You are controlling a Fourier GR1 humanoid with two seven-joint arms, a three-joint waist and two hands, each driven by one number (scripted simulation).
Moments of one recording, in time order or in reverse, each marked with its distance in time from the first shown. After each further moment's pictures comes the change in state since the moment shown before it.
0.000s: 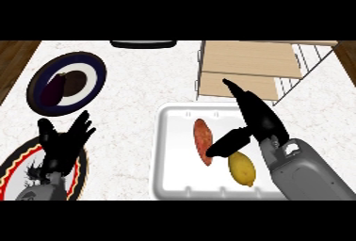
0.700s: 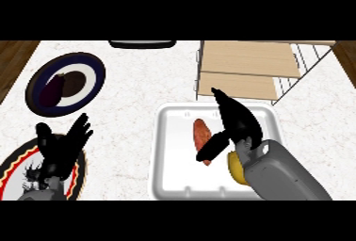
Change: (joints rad) left arm 0.035 -0.014 0.006 -0.038 -0.017 -0.002 -0.001; right arm -0.011 0.122 0.042 0.110 0.159 0.073 0.058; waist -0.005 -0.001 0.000
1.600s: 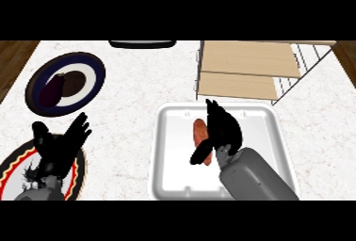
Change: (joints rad) left arm -0.009 -0.002 0.030 0.005 0.006 -0.037 0.013; right arm 0.065 0.165 -0.009 0.183 0.267 0.005 -0.035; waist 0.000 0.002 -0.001
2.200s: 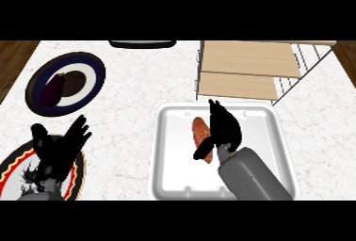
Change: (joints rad) left arm 0.026 -0.017 0.009 -0.038 -0.020 0.000 0.027; right arm 0.027 0.059 -0.096 0.162 0.123 -0.058 -0.170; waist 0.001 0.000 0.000
